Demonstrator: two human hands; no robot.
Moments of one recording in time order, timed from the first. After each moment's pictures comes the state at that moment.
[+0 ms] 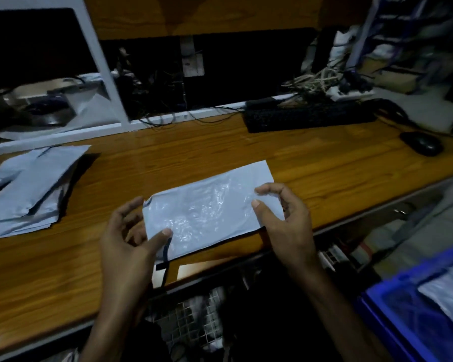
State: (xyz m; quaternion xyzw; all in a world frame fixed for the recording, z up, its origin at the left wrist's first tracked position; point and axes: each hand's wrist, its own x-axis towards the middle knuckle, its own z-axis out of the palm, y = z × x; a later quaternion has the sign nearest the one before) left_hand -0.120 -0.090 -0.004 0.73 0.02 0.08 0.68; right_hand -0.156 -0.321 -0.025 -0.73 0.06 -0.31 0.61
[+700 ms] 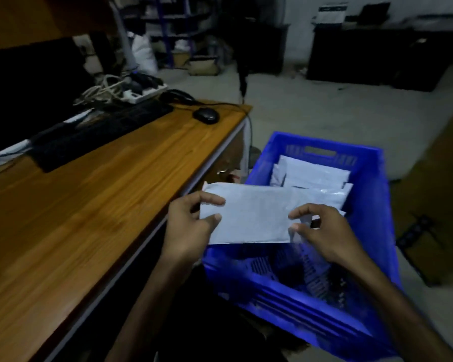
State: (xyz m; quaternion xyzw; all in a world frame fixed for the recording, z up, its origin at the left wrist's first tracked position) left_hand -0.220 -0.376 -0.007 0.65 -0.36 -0.32 0.59; right_hand -0.451 -0.506 -0.056 -0.73 0.51 -0.24 0.39
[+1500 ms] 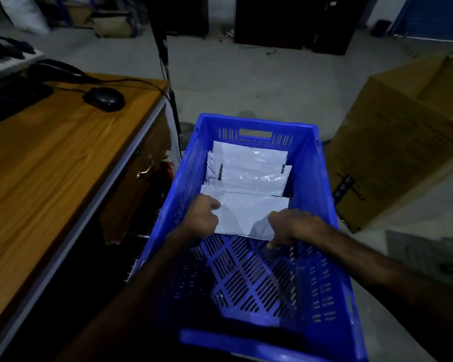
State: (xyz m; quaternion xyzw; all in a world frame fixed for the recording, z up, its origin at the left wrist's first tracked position) left_hand -0.257 -0.583 -0.147 0.73 -0.54 -0.38 0.18; right_hand -0.472 -0.613 -0.098 -0.75 0.55 0.32 0.18
